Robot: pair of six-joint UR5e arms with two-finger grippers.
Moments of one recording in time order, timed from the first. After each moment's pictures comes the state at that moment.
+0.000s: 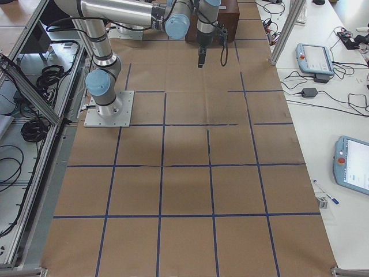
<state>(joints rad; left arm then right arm) -0.78 -2.67 -0.61 -1.40 1.46 0.77 1.45 -1.53 1.63 -1.62 -1.56 -0.03</state>
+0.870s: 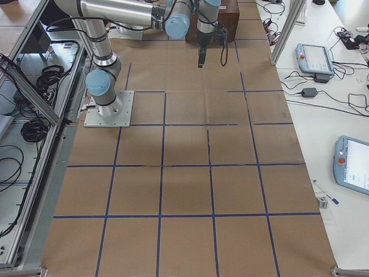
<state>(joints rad) -0.79 -2.71 -0.61 -1.37 1.47 0.77 1.45 -1.53 1.63 -1.62 -1.56 -0.03</state>
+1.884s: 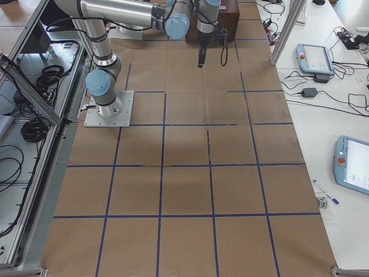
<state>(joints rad) -0.79 -2.48 -0.67 -1.57 1.48 0.76 1.45 -1.53 1.63 -1.62 -1.56 -0.03</state>
